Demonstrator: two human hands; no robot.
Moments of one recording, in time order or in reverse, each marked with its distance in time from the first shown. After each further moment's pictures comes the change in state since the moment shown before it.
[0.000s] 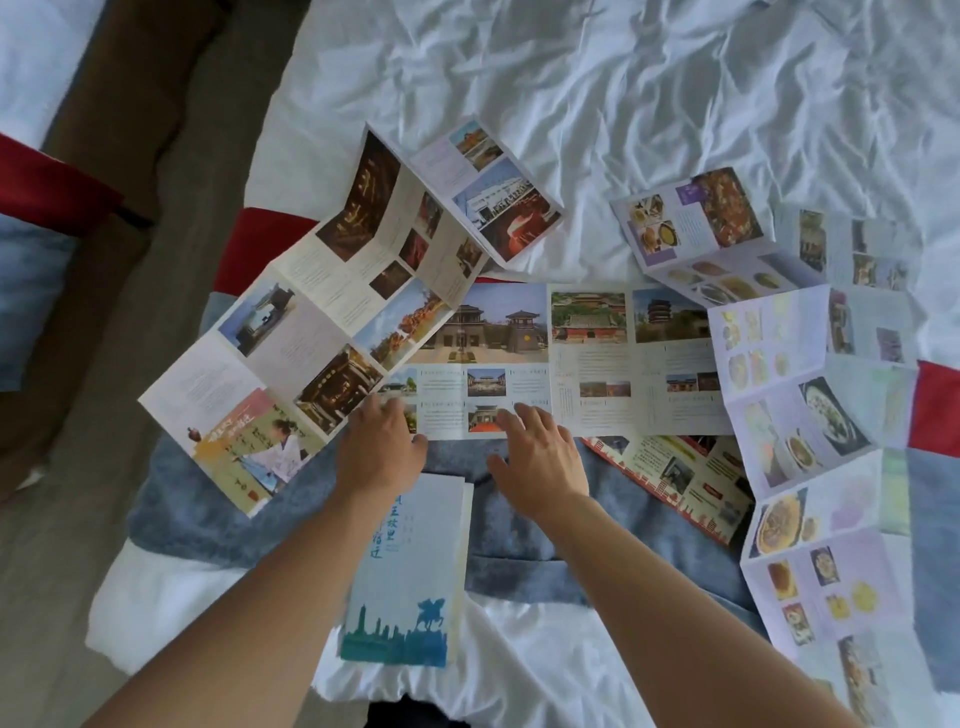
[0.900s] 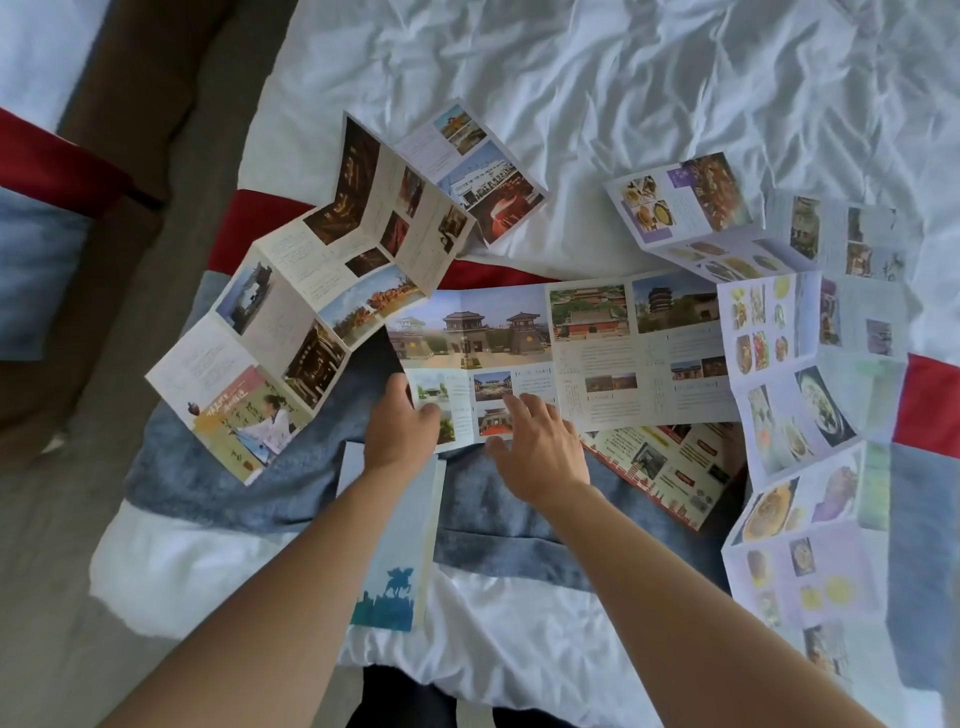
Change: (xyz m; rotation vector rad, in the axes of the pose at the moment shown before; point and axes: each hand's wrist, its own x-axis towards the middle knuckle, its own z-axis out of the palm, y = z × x) left_hand -0.029 0.073 0.000 -0.646 0.032 -0.272; right_hand -0.019 0.041 -0.016 0.101 -0.039 0.026
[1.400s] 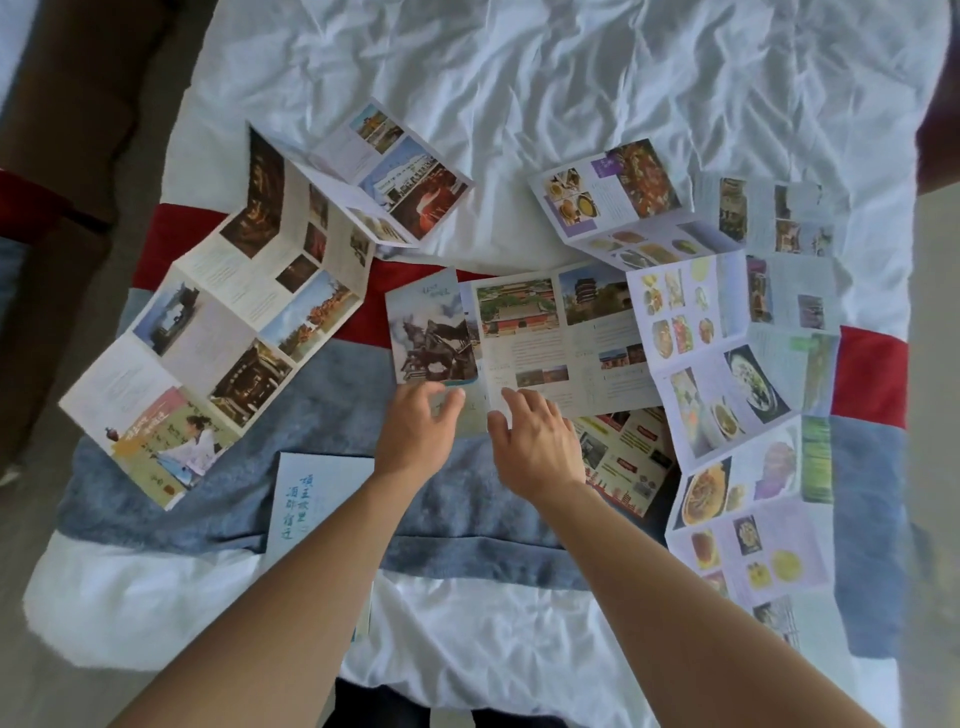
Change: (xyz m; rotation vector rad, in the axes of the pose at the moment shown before) left_hand -0.018 0.040 0.083 0.138 -0.113 0.174; right_hand -0.012 0.071 -0.022 0.117 0.115 0.092
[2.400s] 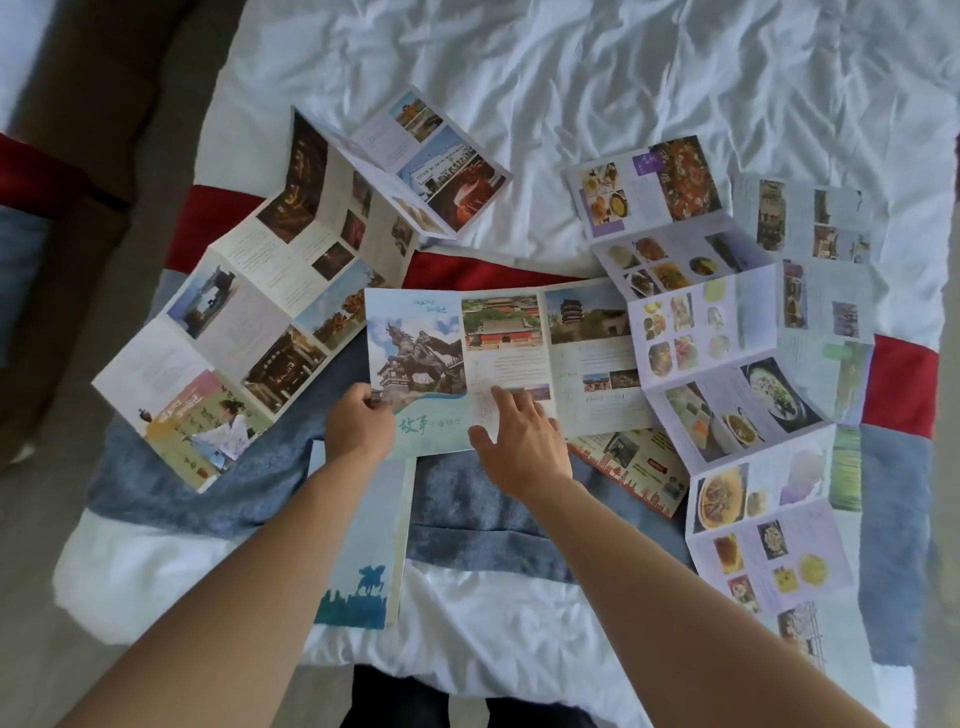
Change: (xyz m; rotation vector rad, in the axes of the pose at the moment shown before) left_hand 0.019 -0.073 -0.066 -0.031 0.160 -0.322; right_hand 0.007 -0.044 0.036 -0.037 -0.094 -0.040
